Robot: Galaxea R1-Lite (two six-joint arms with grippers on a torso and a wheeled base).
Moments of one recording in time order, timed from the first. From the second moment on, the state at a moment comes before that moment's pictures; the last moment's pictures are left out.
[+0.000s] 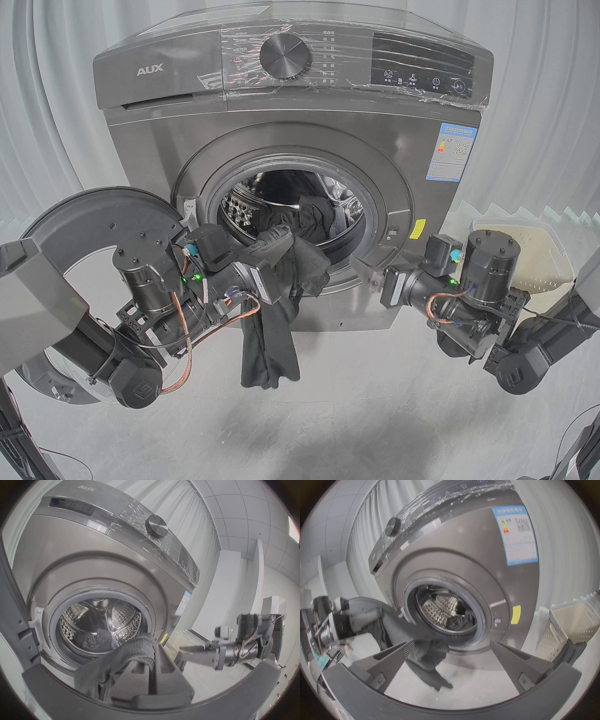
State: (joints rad) left arm -0.56 1.95 -0.71 -1.40 -0.16 -0.23; right arm 0.62 1.89 -0.72 -1.12 -0.19 0.21
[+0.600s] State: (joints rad) left arm -0.56 1.87 -0.72 -1.40 -0.16 -0.23; right arm 0.57 2.03 -0.52 -1.37 0.03 0.11
